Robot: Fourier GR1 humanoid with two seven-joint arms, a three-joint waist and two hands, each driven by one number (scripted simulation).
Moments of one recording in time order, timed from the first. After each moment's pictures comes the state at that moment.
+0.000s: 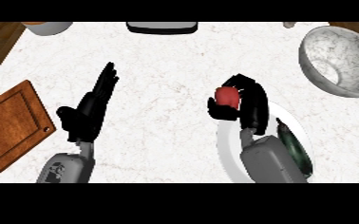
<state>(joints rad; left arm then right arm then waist) -0.16 0.13 -0.13 -1.52 0.02 0.13 0.08 -0.33 -0.05 0.30 -1.41 0.69 -0.51 0.66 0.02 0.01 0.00</state>
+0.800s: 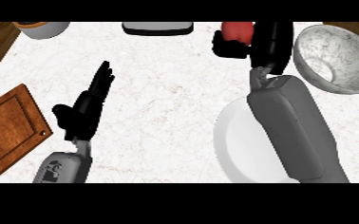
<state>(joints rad) -0.17 0.13 -0.09 -1.51 0.02 0.12 0.07 -0.77 -0.13 0.17 -1.40 0.87 -0.43 0.72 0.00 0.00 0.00</state>
